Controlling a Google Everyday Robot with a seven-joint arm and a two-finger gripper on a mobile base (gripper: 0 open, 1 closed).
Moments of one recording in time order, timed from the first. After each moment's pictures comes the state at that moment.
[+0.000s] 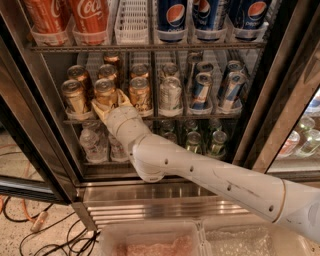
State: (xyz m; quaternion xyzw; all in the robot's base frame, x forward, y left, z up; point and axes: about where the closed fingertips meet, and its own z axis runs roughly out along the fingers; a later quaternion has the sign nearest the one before) arm 0.680 0.134 0.835 -0.22 0.65 0.14 0.72
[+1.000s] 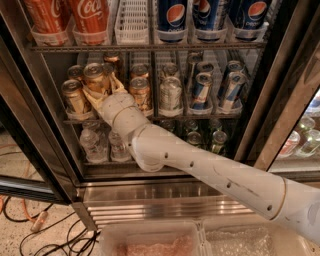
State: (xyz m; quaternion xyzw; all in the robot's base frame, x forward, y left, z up) arm 0.677 0.143 0.892 -0.24 0.59 0.15 0.75
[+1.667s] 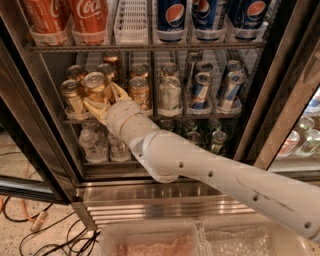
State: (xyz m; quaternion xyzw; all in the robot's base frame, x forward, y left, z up) arm 0.628 0.134 0.891 -0.28 0.61 0.16 0.72
